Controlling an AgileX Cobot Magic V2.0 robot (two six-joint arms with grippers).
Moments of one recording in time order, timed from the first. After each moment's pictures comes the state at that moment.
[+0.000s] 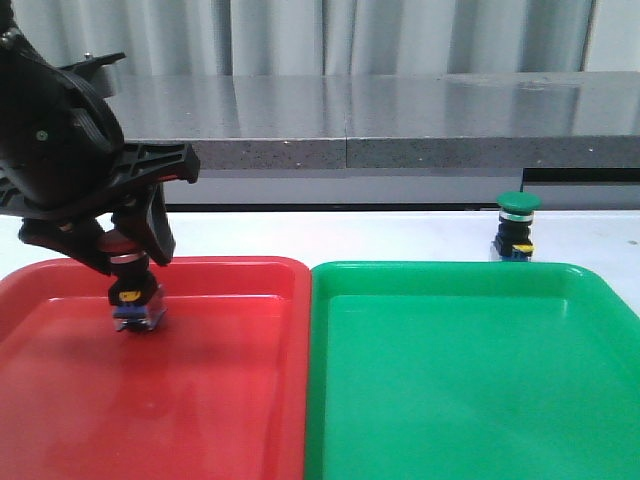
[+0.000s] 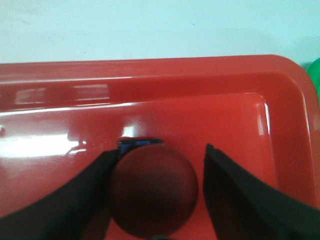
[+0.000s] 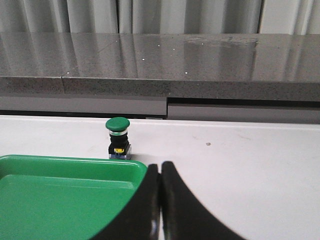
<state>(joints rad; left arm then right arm) -0.40 1.68 -1.00 -0.16 0.45 -0.22 0.01 -0.01 0.03 0.00 0.09 0.02</state>
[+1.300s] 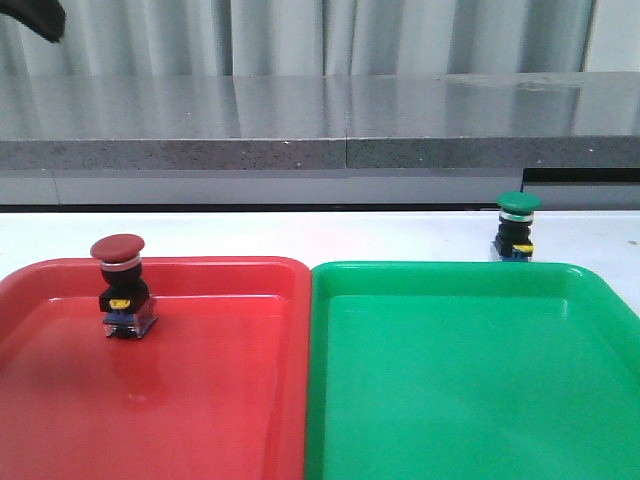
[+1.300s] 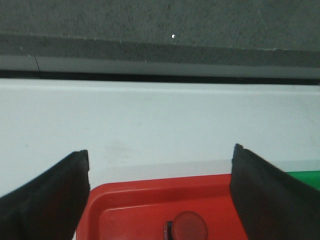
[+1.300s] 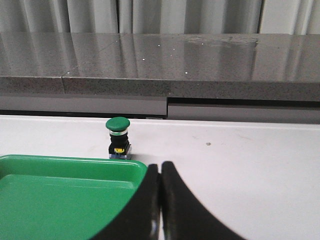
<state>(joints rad) -0.26 1.19 -0.91 0.01 0.36 -0.22 0.01 -0.01 0.03 0.00 0.09 0.02</state>
